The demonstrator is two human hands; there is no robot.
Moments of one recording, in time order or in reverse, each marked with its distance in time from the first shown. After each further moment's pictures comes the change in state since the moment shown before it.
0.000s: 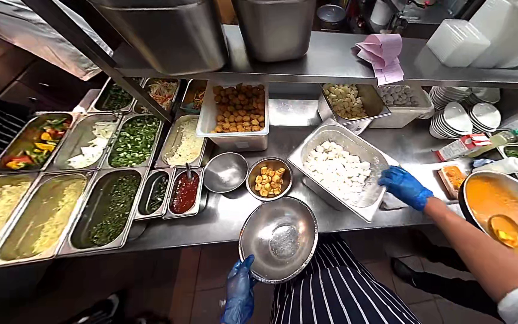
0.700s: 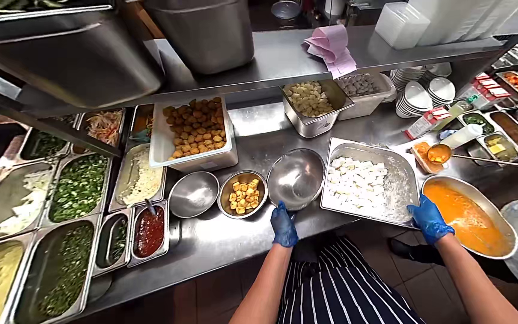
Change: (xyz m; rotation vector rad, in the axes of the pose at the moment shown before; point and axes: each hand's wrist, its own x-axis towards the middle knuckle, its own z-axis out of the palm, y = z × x) left_hand 0.032 -0.003 0.247 0.005 -0.177 0.081; right_hand -0.145 -0.074 0.002 0.668 0.279 1.511
